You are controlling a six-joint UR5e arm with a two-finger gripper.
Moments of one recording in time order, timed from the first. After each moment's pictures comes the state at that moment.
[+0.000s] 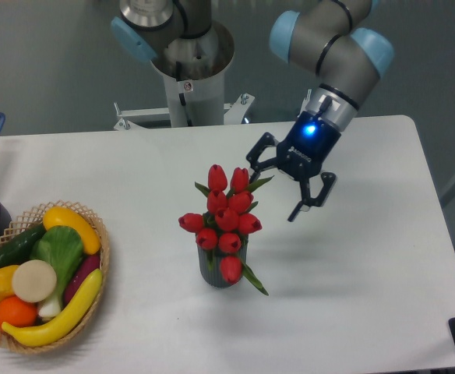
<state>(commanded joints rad) 2.82 -1.74 -1.96 -0.95 0.53 1.51</state>
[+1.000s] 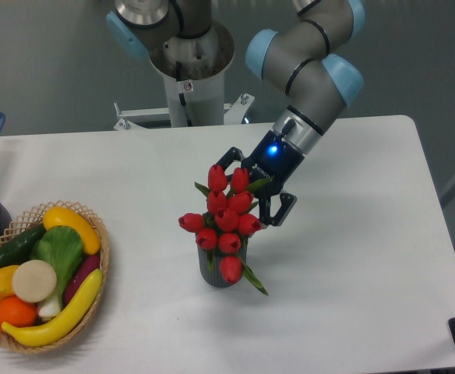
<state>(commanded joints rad) 2.73 -1.81 -1.93 -0.89 0.54 1.50</state>
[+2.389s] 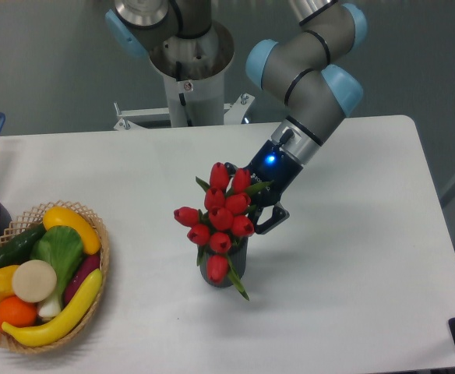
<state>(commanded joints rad) 2.72 -1.82 -1.91 -0.89 0.53 1.51</state>
